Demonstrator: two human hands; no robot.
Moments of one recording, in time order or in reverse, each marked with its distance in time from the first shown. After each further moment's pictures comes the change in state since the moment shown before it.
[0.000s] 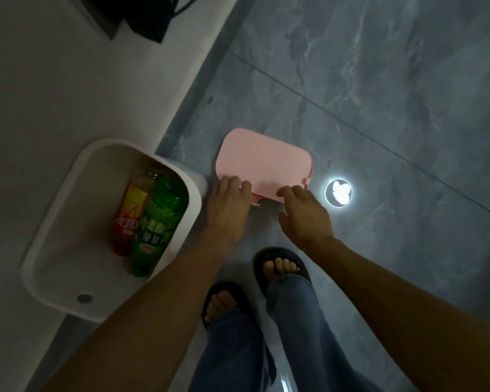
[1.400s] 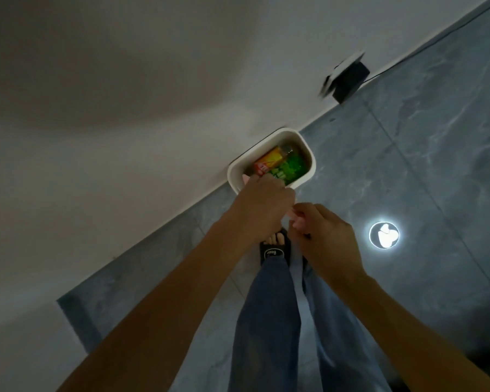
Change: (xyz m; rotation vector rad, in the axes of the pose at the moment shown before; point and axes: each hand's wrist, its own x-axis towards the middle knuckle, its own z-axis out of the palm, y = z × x) left_hand -0.283 -0.023 -0.300 -0.133 -0.027 -0.134; right_hand -0.217 -0.186 -0.235 0.165 -0.051 -0.495
